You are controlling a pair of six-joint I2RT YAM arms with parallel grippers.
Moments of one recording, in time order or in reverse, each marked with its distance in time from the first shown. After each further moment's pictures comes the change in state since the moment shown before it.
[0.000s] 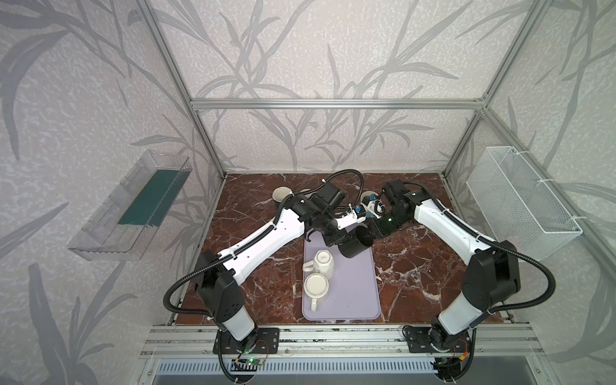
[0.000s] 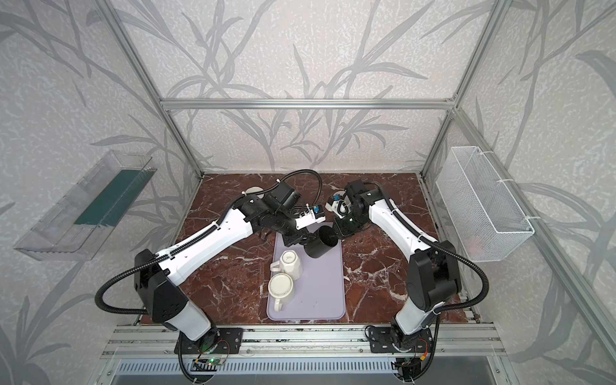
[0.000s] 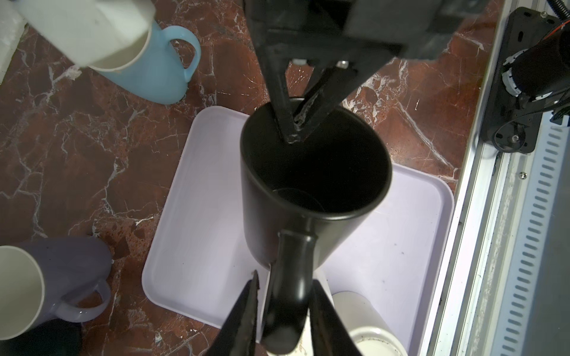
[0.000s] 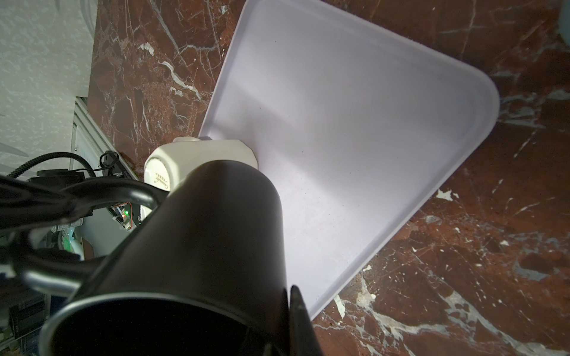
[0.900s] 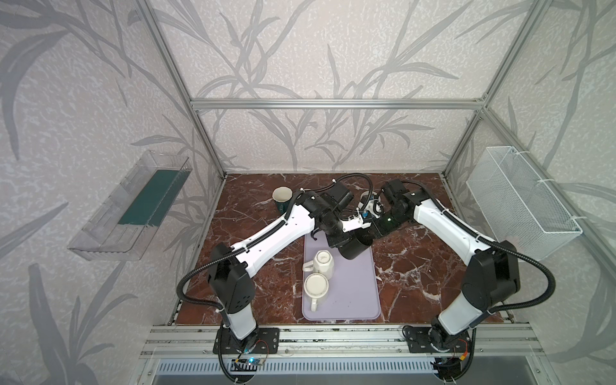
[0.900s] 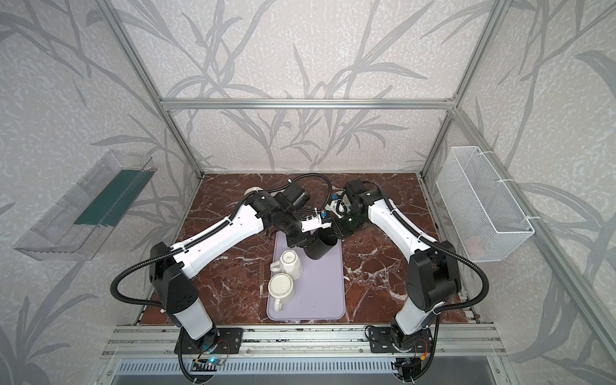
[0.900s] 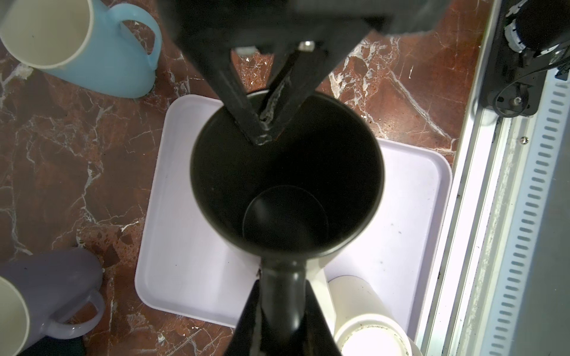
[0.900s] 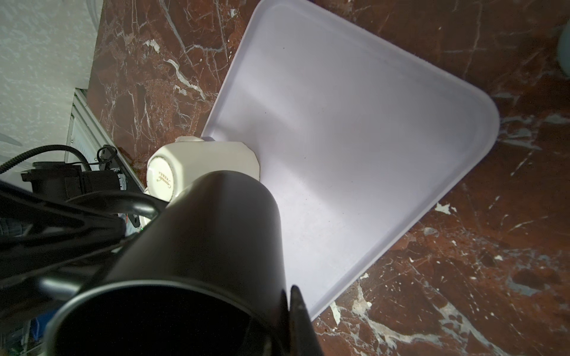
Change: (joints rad) left arm -0.024 0.090 0.081 -0.089 -0.042 0.043; right arm 0.011 0.000 0.006 0.023 0.007 -0.019
